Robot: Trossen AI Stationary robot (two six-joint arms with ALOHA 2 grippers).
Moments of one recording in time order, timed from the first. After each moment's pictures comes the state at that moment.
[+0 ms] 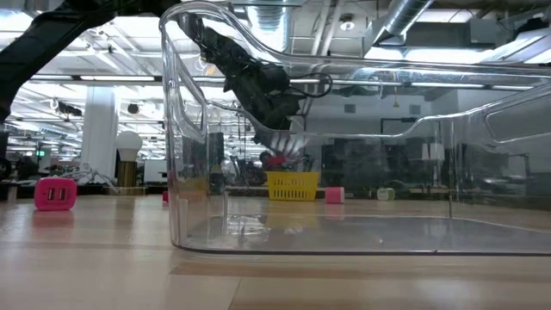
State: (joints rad) left arm 0.57 2.11 1.69 -0.54 0.24 0.23; right arm 1.21 1.86 1.96 -1.43 1.20 1.37
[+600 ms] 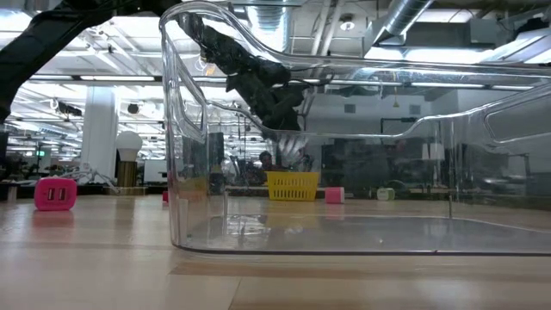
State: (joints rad) left arm 0.56 2.10 1.69 -0.44 0.31 0.23; right arm 1.21 1.86 1.96 -1.43 1.19 1.37
